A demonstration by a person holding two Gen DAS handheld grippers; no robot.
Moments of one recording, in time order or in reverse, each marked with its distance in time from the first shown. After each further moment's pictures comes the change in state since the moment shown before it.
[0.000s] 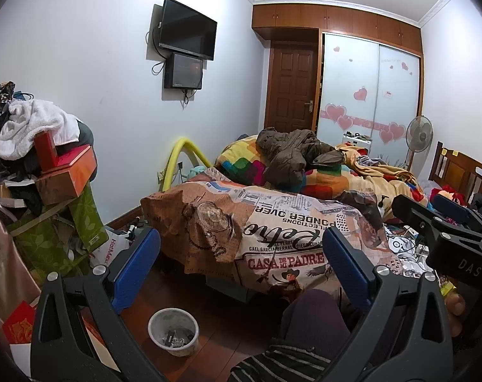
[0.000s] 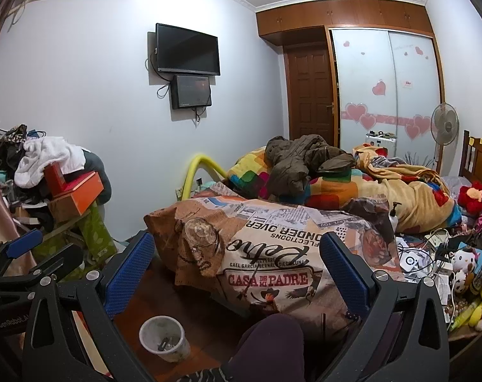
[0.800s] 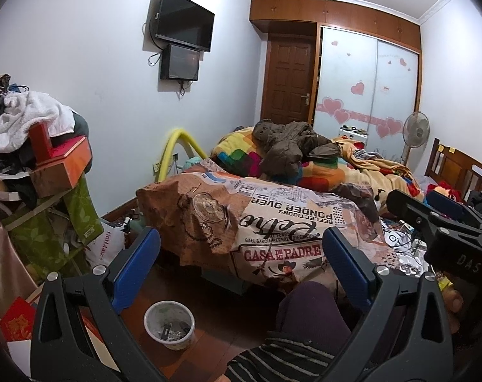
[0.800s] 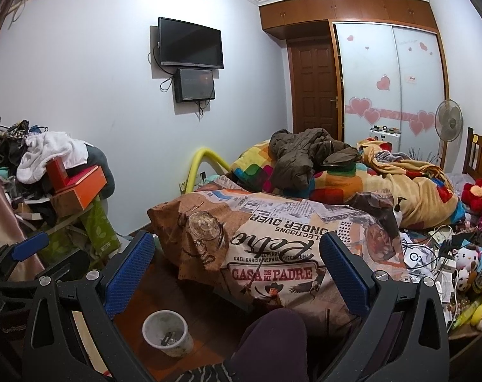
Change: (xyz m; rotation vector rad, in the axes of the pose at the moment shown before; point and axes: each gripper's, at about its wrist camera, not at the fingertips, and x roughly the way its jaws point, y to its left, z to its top) left arm 0.004 -0.003 -0.006 -0.007 0.041 -0.012; right arm 0.005 0.006 -0.002 -0.002 0.029 0.011
